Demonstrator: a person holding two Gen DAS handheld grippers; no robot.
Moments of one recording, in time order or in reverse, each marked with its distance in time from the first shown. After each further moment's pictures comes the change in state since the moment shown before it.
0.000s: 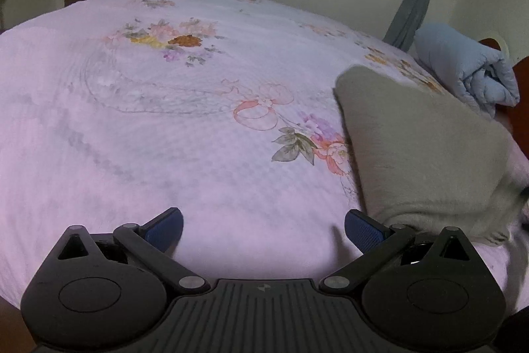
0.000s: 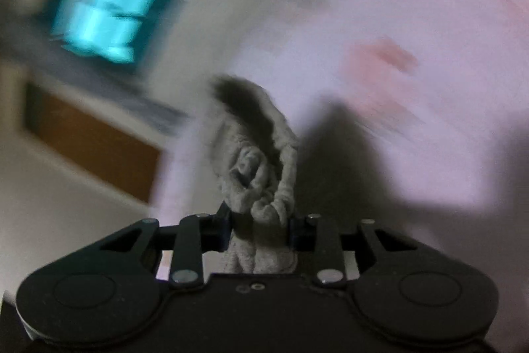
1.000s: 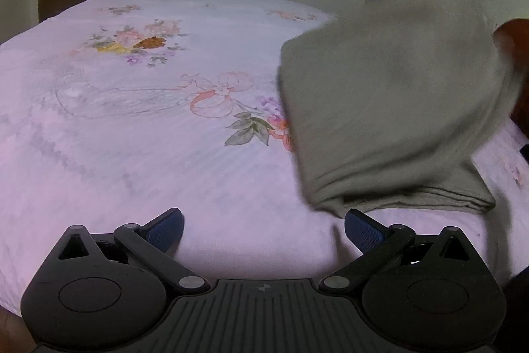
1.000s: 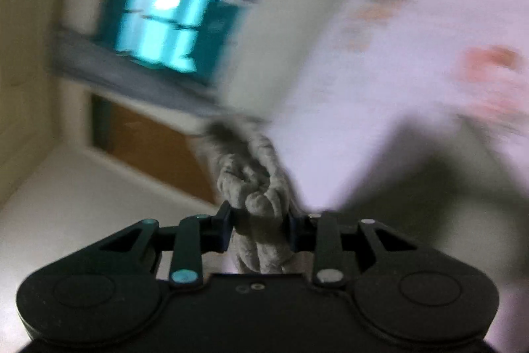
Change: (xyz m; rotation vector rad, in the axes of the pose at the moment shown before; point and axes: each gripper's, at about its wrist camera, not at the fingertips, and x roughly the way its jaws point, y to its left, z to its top) left arm -0.005 -0.031 -0.007 0.109 0.028 -0.041; right arm -0.002 0.053 0.001 -0.047 -0.066 0.273
